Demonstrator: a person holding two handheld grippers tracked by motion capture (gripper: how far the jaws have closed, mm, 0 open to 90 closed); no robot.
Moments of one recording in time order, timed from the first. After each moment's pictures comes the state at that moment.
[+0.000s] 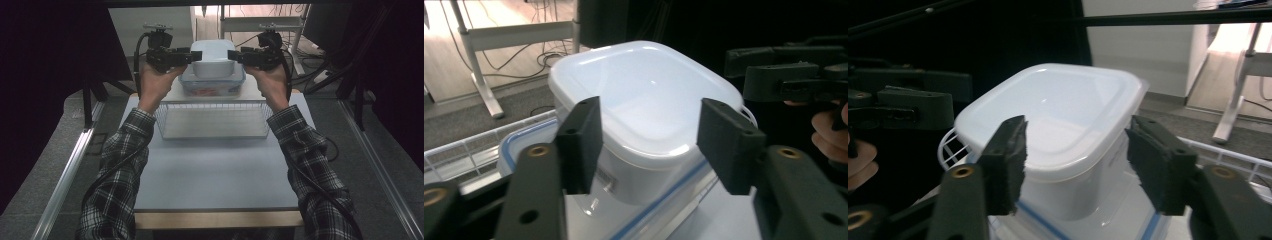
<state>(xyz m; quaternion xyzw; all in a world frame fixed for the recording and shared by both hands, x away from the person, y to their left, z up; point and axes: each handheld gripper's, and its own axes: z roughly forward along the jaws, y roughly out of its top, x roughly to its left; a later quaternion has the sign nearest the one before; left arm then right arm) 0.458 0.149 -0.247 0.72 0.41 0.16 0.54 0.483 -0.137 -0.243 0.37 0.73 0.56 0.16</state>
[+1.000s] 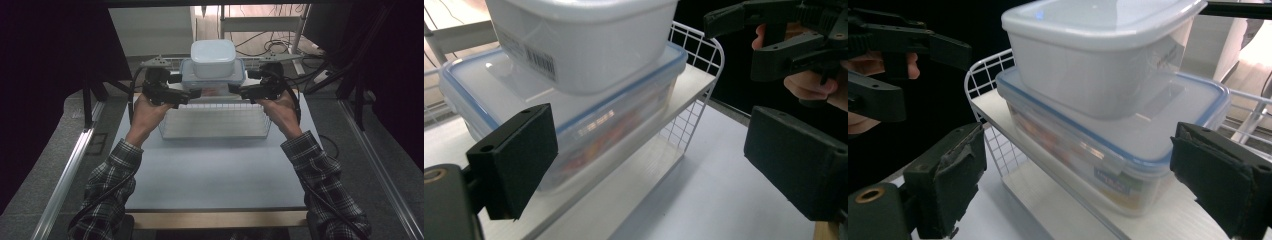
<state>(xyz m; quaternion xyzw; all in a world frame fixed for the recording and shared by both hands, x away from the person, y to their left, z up) 0.404 0.155 -0.296 0.76 0.34 0.16 0.53 0.443 -0.154 -0.290 0.29 0.77 0.54 0.16</state>
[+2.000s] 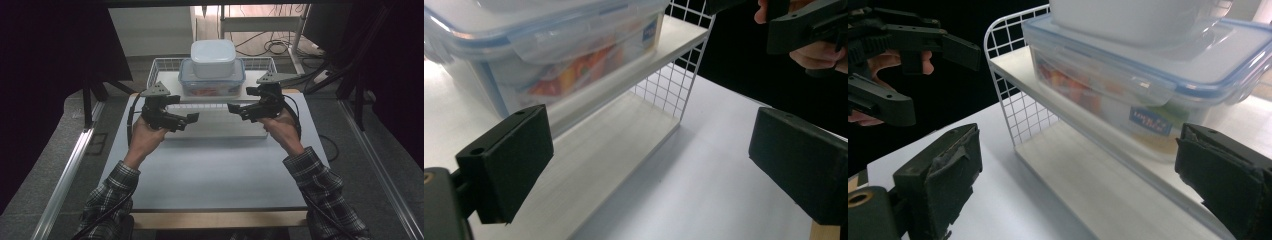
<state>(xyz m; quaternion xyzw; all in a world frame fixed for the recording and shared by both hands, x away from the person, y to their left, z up) 0.374 0.160 -0.348 0.78 0.32 0.16 0.52 0.417 -0.157 -0.322 0.27 0.79 0.53 0.14</state>
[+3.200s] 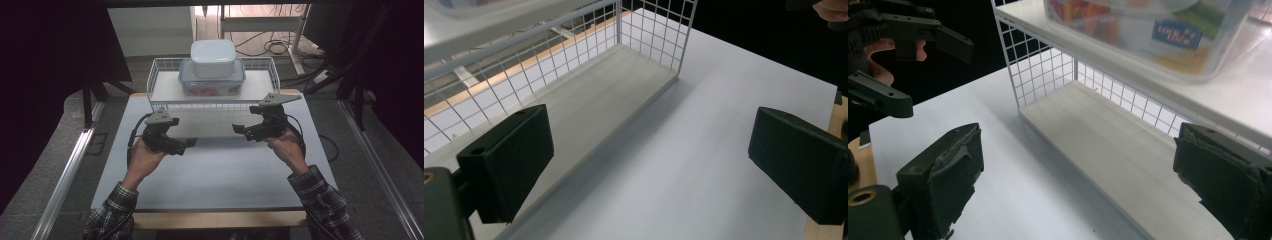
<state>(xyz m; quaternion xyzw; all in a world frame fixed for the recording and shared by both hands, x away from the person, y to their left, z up) 0.343 0.158 -0.396 0.80 0.32 0.16 0.49 0.392 -0.172 -0.362 0.26 0.81 0.50 0.14</state>
